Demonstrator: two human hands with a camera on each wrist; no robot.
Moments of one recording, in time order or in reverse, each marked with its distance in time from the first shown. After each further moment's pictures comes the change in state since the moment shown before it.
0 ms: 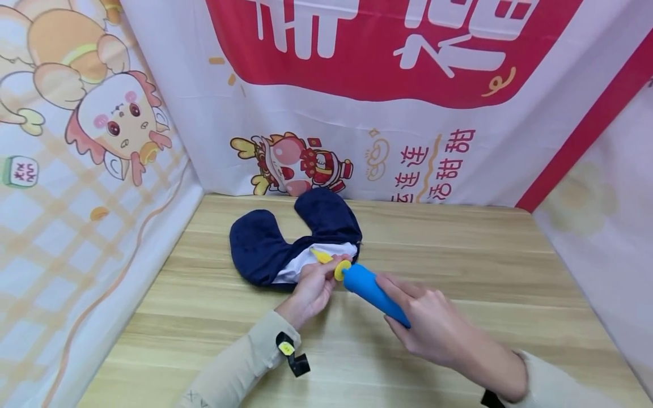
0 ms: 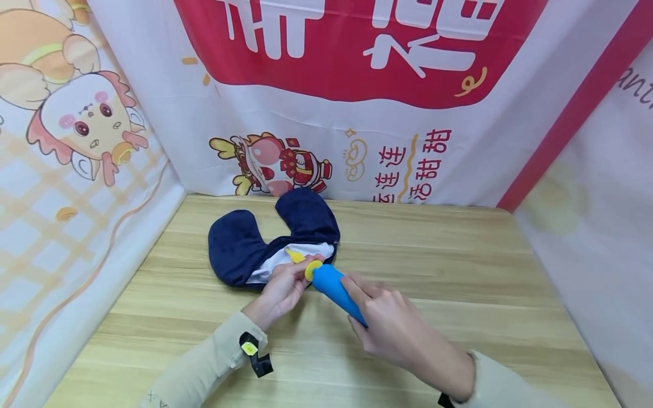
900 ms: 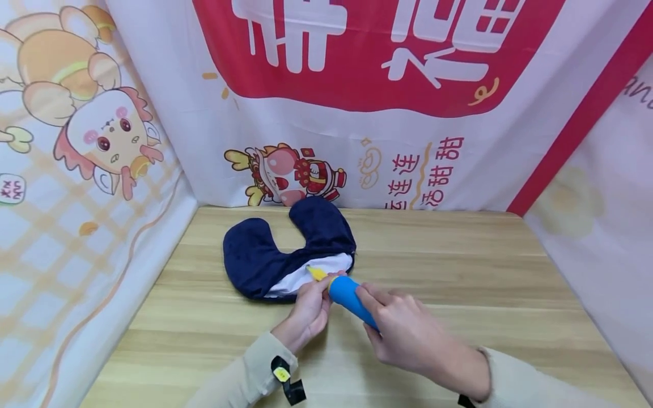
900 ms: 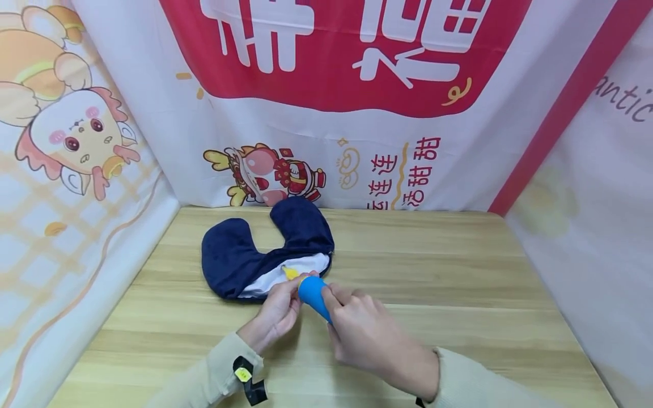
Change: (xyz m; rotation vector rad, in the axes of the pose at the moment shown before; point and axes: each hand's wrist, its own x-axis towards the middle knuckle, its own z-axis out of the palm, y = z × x) left_hand -0.015 -0.009 0.005 -0.004 0.060 -0.007; right_hand 0.017 -0.021 0.006 -0.064 0.037 -0.032
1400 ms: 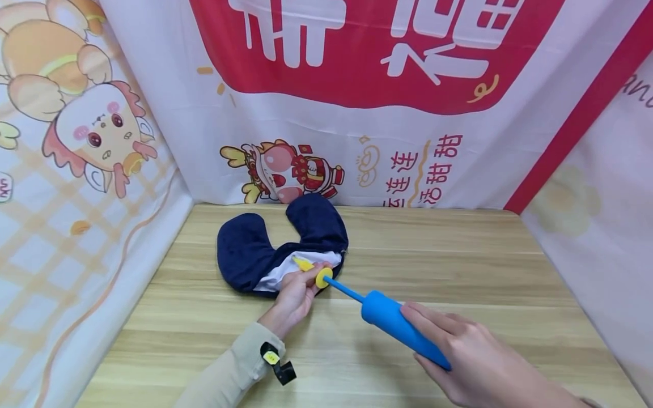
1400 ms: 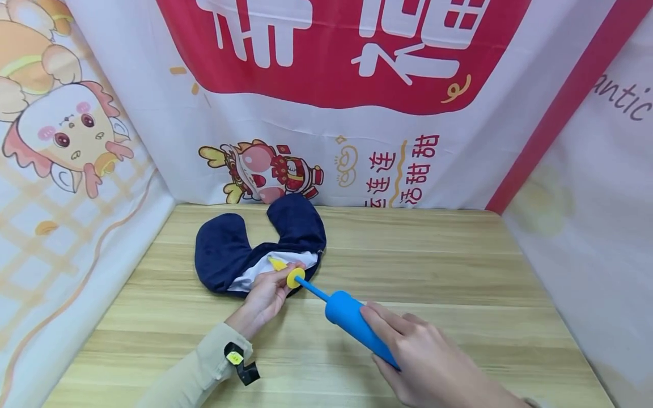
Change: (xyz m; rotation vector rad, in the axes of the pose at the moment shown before) left_hand 0.027 0.016 -0.026 -0.004 -0.029 0.038; right_hand -0.068 0.022 -0.049 0.073 -0.199 0.098
